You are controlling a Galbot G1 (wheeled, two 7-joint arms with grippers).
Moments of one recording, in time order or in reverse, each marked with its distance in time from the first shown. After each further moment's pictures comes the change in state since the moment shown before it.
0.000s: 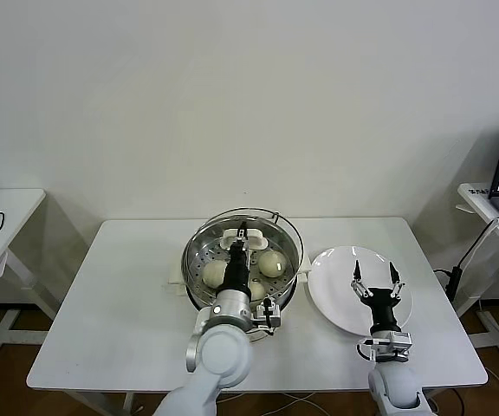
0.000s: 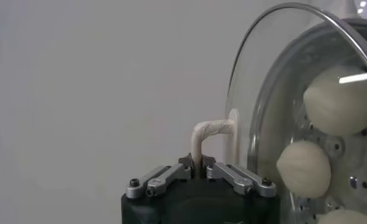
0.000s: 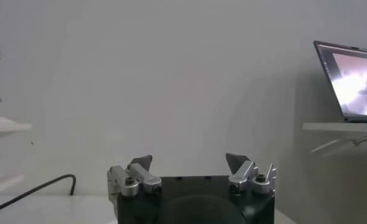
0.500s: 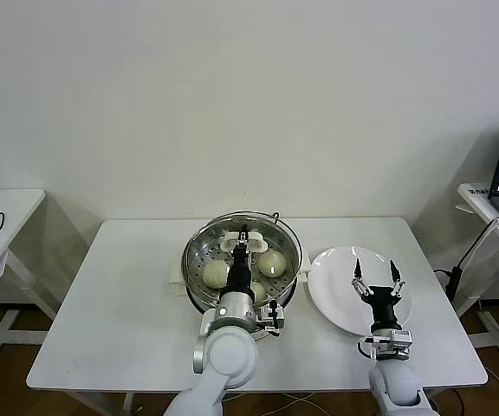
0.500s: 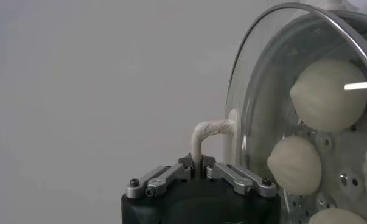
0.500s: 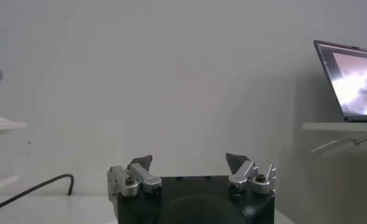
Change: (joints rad) left arm 0.022 -0.040 -0.013 0.028 0.078 -0.014 0.008; right arm 0.011 -0.002 0.001 -0.007 -0.001 0.001 0.000
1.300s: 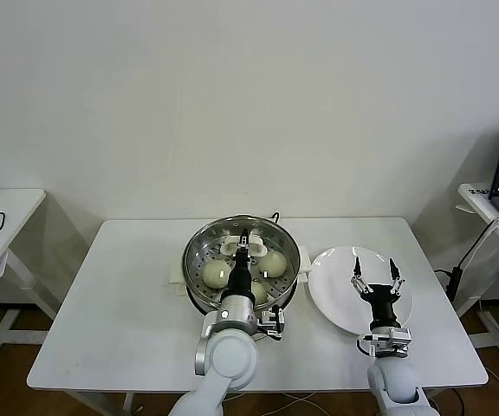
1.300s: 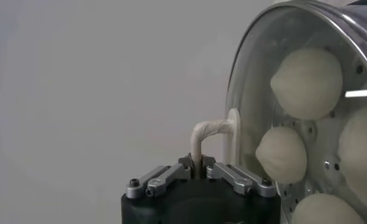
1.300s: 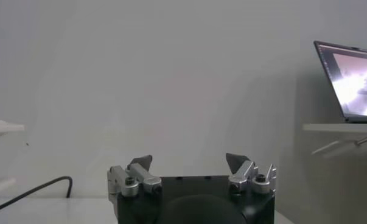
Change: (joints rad) left arm 0.014 -0.012 -0.010 0.022 0.060 -0.029 0.007; right arm 0.013 0.004 -0.001 -0.008 -0.001 0.002 0.001
